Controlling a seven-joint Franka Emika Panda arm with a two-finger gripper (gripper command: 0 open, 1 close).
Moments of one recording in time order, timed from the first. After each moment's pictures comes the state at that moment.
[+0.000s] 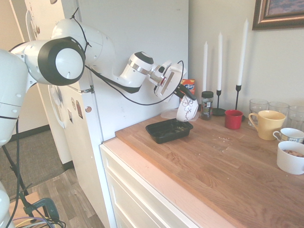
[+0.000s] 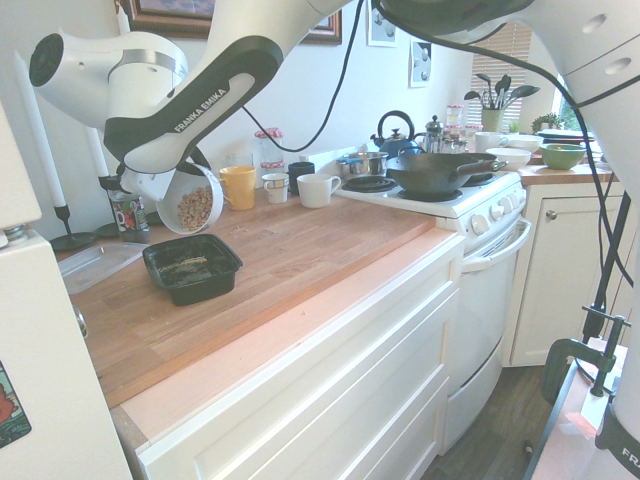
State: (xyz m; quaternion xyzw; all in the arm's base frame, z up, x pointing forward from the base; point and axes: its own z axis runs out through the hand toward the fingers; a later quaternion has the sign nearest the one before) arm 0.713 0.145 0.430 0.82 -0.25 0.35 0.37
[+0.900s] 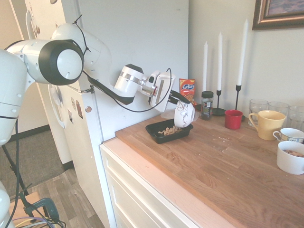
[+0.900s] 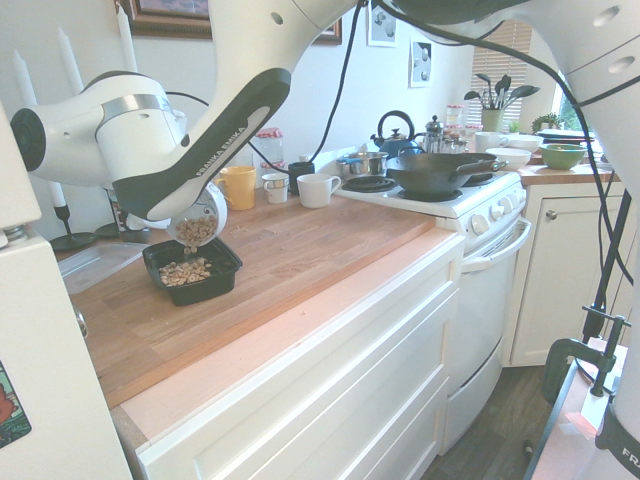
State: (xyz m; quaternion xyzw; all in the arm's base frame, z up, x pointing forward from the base) arm 0.684 0.170 0.378 0.78 -0.20 0.39 0.44
